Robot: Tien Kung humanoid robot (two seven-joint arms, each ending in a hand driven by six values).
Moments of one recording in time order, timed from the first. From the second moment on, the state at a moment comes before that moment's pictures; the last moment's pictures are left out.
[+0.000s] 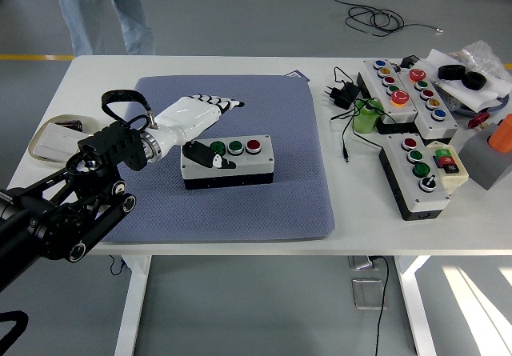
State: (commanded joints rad) left arm -0.73 0.25 -0.85 -1.10 2.16 0.02 -0.05; right arm 0.16 -0.17 1.08 0.18 -0.73 -0.32 -0.28
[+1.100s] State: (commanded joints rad) left arm -0.68 0.28 -0.85 -1.38 2.21 -0.30 0.16; right arm 0.17 -0.16 1.07 0.18 -0.73 -0.32 -0.28
